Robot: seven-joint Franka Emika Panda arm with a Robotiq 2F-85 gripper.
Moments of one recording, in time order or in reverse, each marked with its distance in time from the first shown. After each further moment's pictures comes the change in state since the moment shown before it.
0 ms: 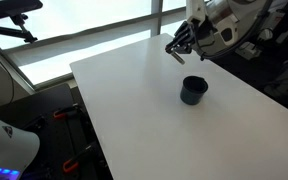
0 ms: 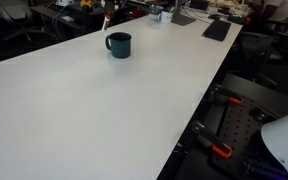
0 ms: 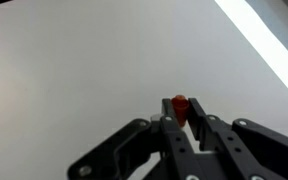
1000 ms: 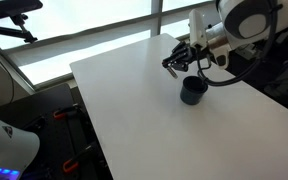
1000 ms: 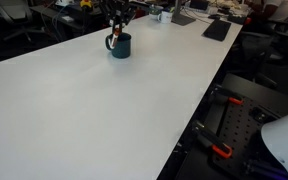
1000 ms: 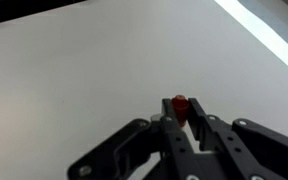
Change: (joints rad) arm -0.032 0.196 -0.005 0.156 -0.003 -0.137 0.003
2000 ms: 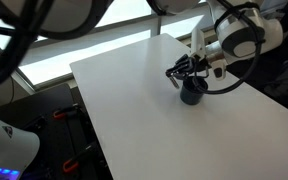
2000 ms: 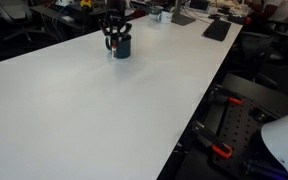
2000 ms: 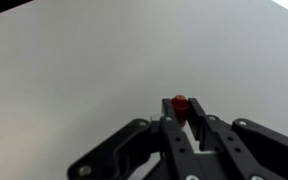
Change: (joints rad) arm -0.005 0.213 0.005 0.225 0.001 -0.015 0.178
